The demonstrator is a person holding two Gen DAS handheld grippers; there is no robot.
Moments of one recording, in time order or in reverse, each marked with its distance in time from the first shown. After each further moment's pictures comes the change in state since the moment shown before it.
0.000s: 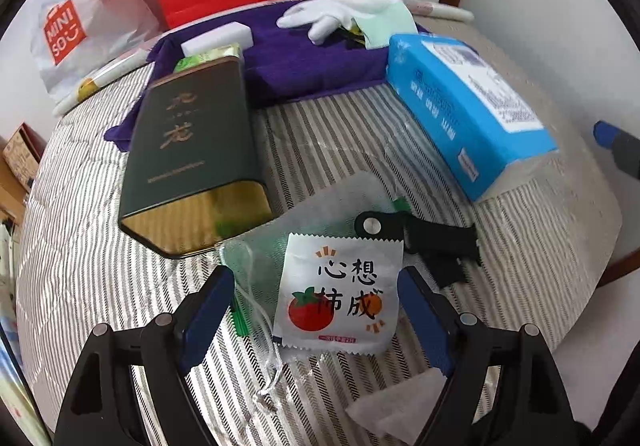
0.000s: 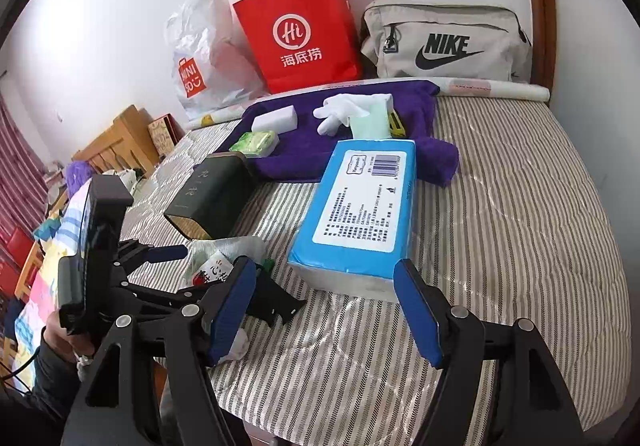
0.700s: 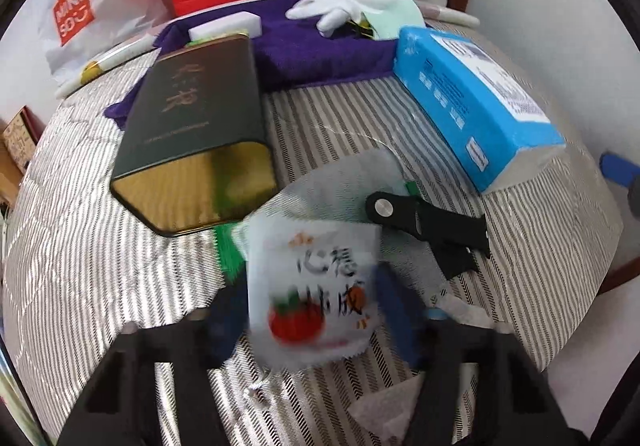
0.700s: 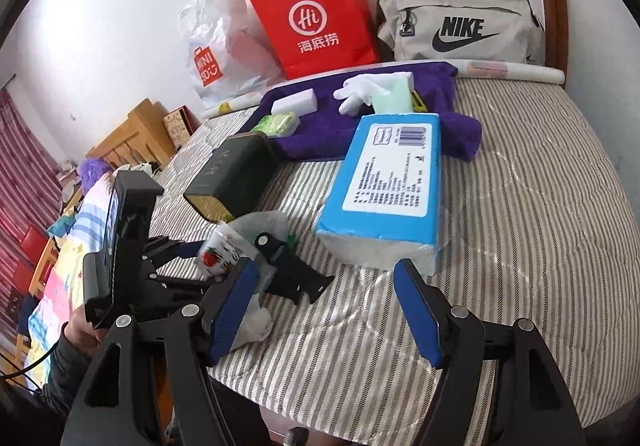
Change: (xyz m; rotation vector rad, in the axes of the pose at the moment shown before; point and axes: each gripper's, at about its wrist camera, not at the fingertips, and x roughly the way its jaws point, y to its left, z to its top) left arm 0.008 0.005 -0.015 -0.062 -0.029 -0.023; right arm 0.003 0.014 -0.020 0.005 0.031 0.066
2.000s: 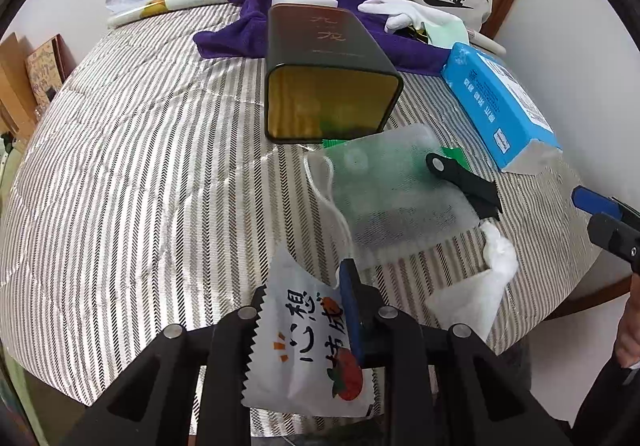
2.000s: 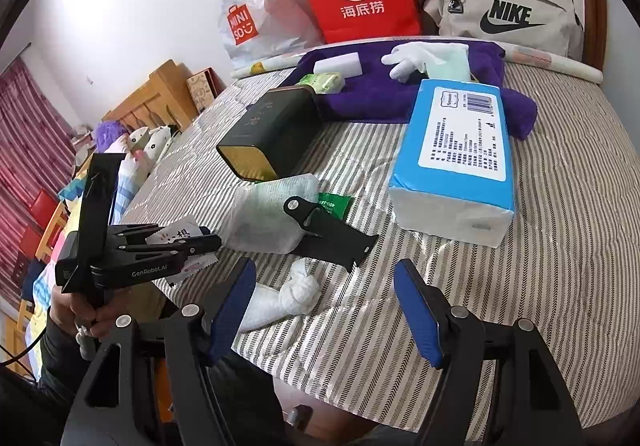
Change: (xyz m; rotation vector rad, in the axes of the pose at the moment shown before) left arm -0.030 0.068 -0.052 -0.158 0.007 -0.053; right arm 0.021 0.038 -0.018 -0.081 0.097 0.056
